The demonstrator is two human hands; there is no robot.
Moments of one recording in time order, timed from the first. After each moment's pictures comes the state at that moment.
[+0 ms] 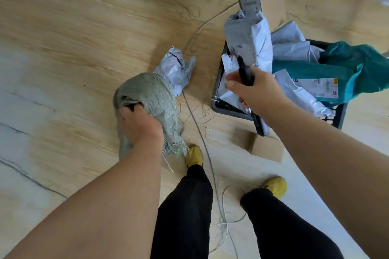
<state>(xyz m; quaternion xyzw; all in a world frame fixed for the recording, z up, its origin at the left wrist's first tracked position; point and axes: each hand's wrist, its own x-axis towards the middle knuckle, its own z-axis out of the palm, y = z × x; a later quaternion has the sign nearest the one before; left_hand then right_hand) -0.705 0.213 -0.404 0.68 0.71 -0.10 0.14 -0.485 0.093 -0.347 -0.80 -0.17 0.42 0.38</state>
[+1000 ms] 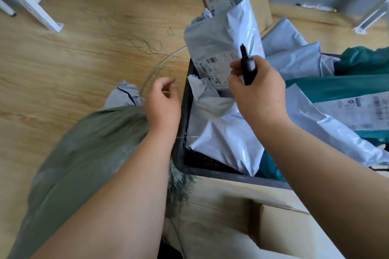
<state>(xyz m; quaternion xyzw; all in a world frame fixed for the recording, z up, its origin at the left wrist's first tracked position) -0.498 0.238 -0.647 0.70 0.51 0.28 0.41 -0.400 0.112 -0.569 -0.87 -0.18 0.13 0.45</state>
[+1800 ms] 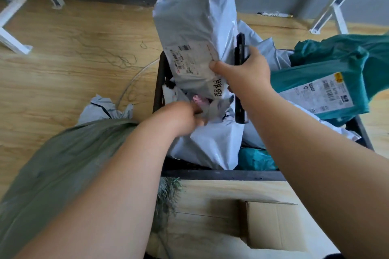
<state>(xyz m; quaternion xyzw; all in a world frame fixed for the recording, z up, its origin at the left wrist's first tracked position) -0.459 0.184 -0.599 0.91 0.21 -0.28 0.22 -0.355 0.089 -0.572 -0.84 -0.10 0.13 0.51</state>
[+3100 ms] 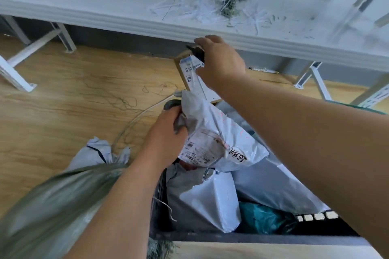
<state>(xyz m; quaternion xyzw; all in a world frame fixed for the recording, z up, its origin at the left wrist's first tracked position) -0.462 0.226 -0.574 0.86 0.26 0.12 0.43 -0.296 0.191 -0.498 -0.91 -0.37 -0.04 0.17</state>
